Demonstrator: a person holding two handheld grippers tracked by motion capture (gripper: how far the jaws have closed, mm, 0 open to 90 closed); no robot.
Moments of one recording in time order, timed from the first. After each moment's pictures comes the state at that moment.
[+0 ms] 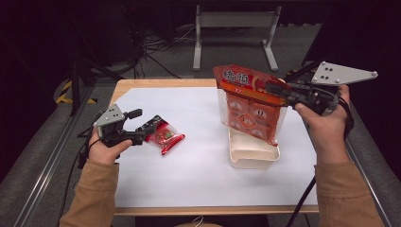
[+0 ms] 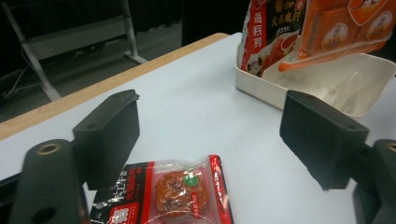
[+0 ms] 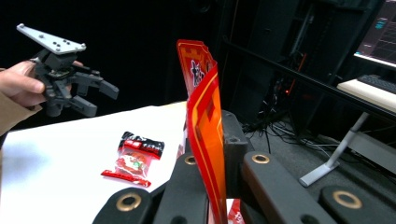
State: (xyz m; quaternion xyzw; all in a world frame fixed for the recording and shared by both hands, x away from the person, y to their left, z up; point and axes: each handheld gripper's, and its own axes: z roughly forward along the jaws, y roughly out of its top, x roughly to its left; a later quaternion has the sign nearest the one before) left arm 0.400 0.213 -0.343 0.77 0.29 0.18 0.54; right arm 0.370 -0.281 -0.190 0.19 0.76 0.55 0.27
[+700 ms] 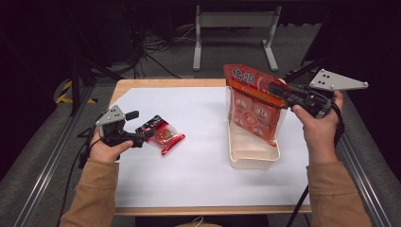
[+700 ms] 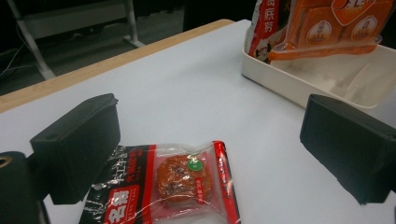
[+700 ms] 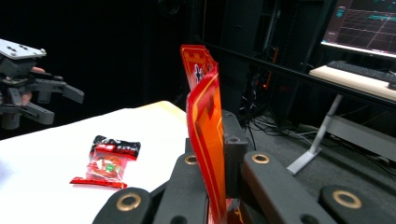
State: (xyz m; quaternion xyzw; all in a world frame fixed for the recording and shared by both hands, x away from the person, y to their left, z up) left arm 0.408 0.217 -0.355 0.77 0.31 0.17 0.53; right arm 0.388 -0.297 -0.226 0.25 0.73 0.56 0.29
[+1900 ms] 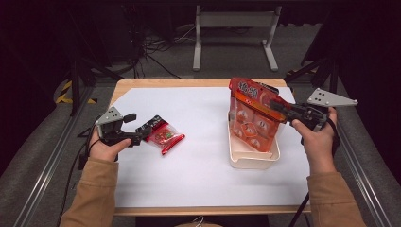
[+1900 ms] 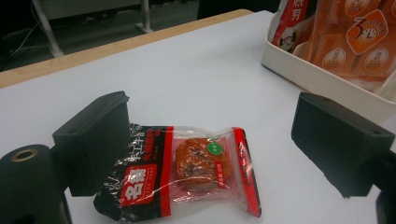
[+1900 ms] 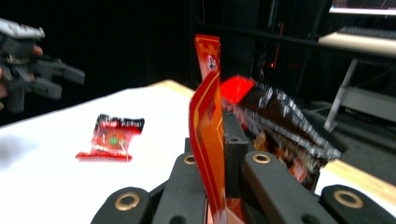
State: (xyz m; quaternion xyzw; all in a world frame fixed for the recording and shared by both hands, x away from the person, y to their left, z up) left arm 0.416 0.229 -0.372 0.76 0.35 0.16 0.52; right arm 0.393 -0.318 -0.284 0.28 0.74 0.56 0.25
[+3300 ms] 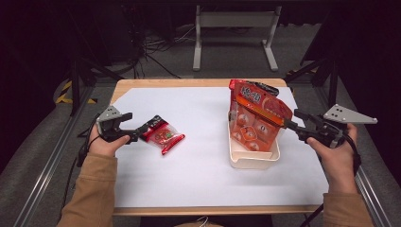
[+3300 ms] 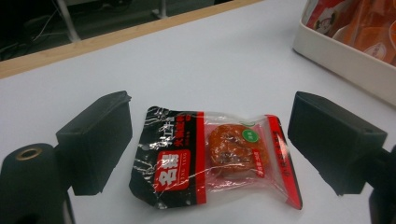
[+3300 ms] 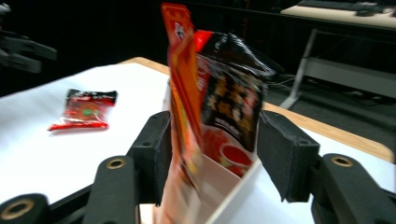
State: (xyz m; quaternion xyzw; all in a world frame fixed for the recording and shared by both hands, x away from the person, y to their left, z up) left arm 0.433 0.241 -0.384 0.77 0.37 0.18 0.49; right arm 0.355 -0.358 -0.302 0.35 0.73 0.51 0.28
